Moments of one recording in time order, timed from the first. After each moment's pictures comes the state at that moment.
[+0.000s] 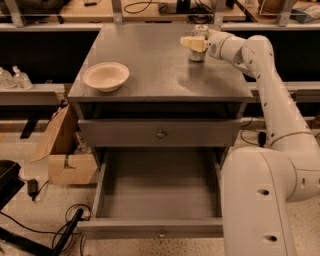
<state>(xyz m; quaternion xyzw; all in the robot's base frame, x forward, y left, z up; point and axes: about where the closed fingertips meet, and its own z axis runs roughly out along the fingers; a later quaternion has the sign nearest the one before) 0.944 -0.167 0.900 -0.22 0.69 0.20 0.65</state>
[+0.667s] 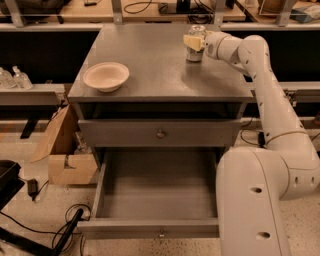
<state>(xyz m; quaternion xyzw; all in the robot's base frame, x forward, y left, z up) 0.950 -0.156 0.896 -0.23 0.69 0.21 0.65</state>
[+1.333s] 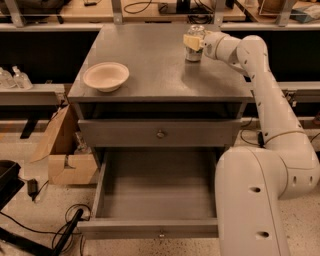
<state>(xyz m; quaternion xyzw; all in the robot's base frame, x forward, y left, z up) 0.951 -0.150 0.894 -0.23 0.69 0.21 0.65</state>
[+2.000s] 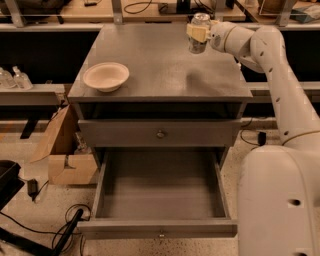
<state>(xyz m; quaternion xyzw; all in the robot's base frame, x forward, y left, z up) 0.910 -0.149 0.948 -0.25 0.66 0.24 0.67</state>
